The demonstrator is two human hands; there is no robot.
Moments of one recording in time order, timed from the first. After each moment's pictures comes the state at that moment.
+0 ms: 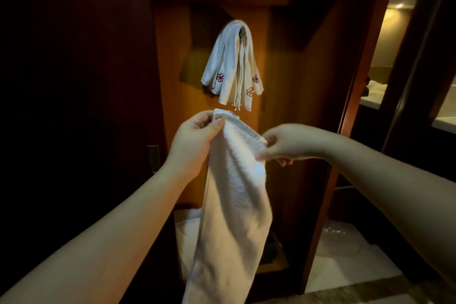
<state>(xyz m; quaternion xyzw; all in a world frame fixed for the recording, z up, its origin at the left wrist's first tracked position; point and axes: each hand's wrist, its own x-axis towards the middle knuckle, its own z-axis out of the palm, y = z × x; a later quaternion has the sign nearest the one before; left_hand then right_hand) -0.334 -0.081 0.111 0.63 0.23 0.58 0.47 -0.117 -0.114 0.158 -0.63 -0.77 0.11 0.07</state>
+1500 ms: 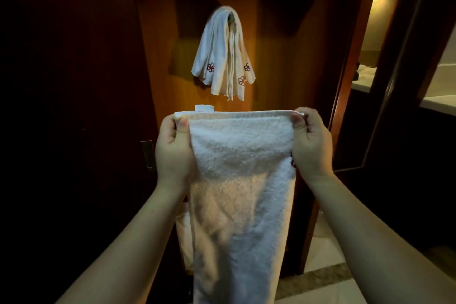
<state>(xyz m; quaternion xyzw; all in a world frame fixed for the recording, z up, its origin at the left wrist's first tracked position) -0.343 -0.083 0.073 0.56 0.34 0.70 0.29 -0.113 -0.136 0.075 -0.48 -0.56 -0.06 0.67</state>
